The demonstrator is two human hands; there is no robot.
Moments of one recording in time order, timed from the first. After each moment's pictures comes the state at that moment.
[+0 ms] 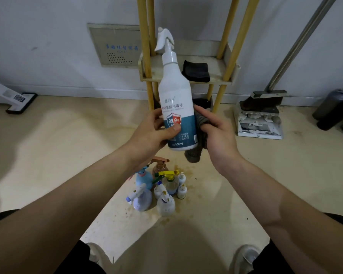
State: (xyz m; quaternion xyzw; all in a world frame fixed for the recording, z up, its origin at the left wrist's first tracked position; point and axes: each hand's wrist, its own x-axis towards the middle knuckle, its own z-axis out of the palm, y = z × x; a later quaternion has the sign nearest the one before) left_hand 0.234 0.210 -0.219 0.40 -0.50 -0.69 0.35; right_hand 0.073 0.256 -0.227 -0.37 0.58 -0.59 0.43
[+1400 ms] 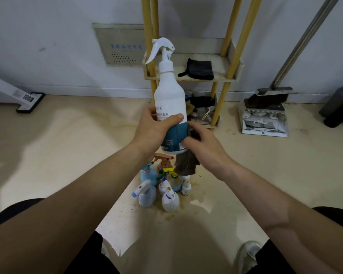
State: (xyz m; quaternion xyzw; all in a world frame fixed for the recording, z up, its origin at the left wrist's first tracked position) left_hand 0.228 0.207 -0.221 0.51 -0.49 -0.58 0.40; right_hand 0.089 0.271 -0.235 -0.50 0.60 -0.43 0.45
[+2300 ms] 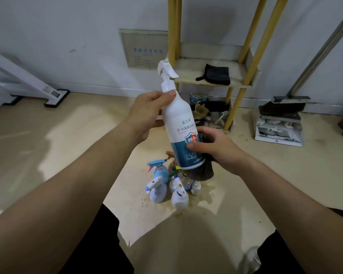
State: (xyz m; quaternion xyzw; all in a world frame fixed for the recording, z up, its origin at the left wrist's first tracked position) left_hand 0.277 0.194 -0.179 0.47 -0.52 -0.57 0.42; right_hand 0.086 0.274 -0.227 -0.51 0.54 -0.37 0.56
